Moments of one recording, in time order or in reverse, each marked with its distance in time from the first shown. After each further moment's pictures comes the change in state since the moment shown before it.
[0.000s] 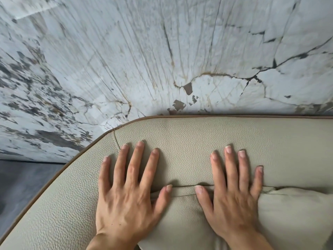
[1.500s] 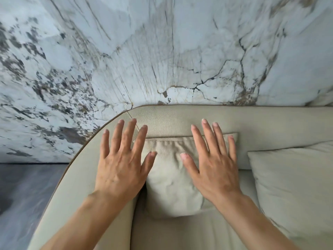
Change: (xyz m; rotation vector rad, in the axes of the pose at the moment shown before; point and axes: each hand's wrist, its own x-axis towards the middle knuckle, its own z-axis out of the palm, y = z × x) left_hand -0.073 0.009 -0.204 -0.115 0.029 0.025; right_hand -0.048 -0.025 -0.247 0.019 -0.128 0.004
